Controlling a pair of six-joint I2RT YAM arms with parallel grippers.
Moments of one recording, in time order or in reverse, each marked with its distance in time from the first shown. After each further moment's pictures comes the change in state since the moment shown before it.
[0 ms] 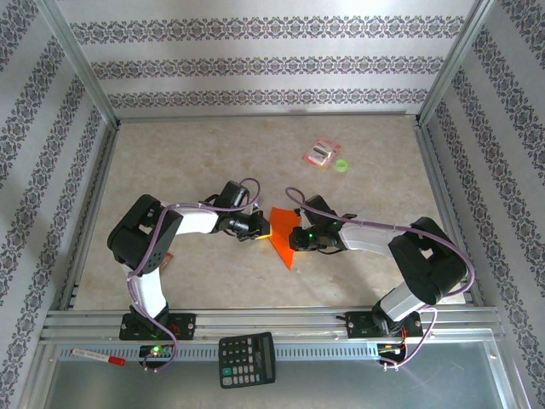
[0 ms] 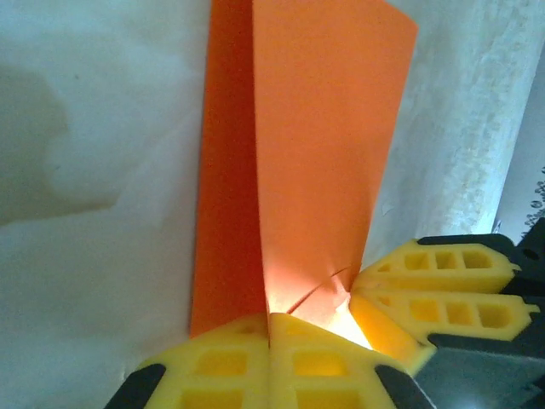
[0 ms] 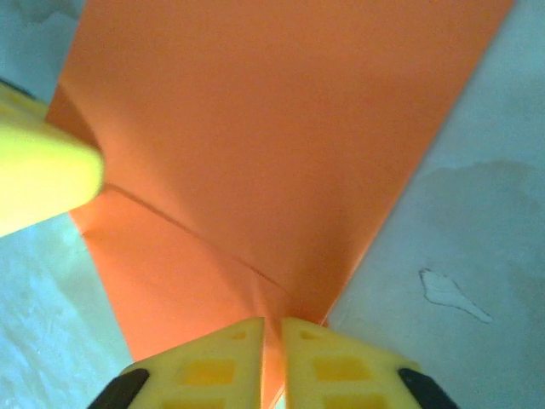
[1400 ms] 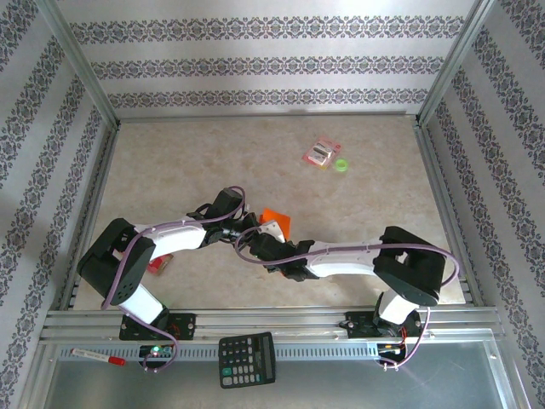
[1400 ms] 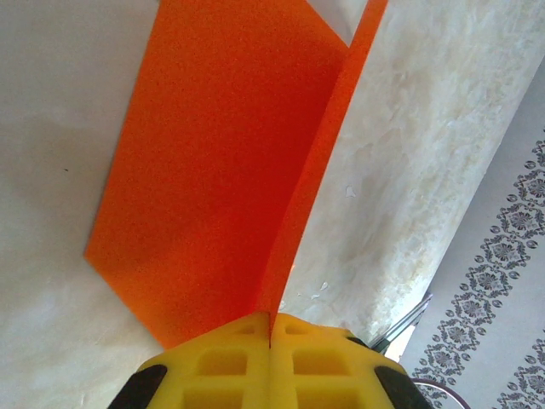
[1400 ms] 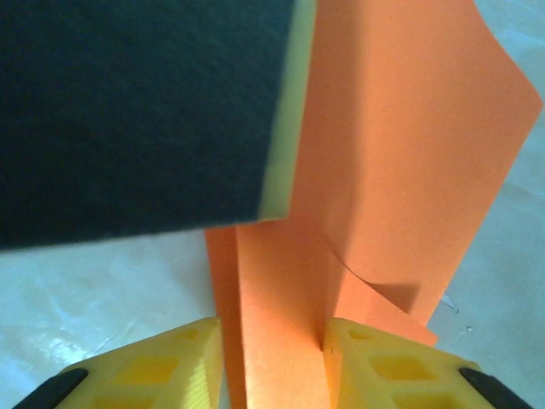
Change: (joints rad) left arm -0.071 -0.258 -0.132 -0.040 -0.159 -0.418; right arm 0.513 0.096 0.132 -0.042 0.689 0.052
